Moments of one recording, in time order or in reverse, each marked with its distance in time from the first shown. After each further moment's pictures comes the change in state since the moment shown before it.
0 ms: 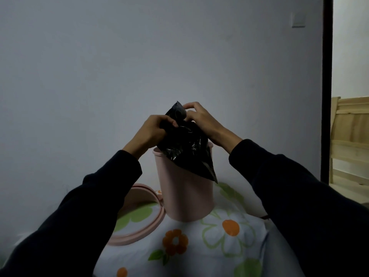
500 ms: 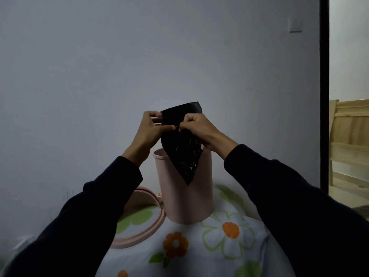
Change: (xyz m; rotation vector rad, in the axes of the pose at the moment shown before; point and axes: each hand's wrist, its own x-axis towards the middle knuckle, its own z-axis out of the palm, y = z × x) left_hand -0.009 0.008 0.000 -0.502 0.205 -0.170; right_hand 0.004 0.006 0.013 0.028 0.048 -0.027
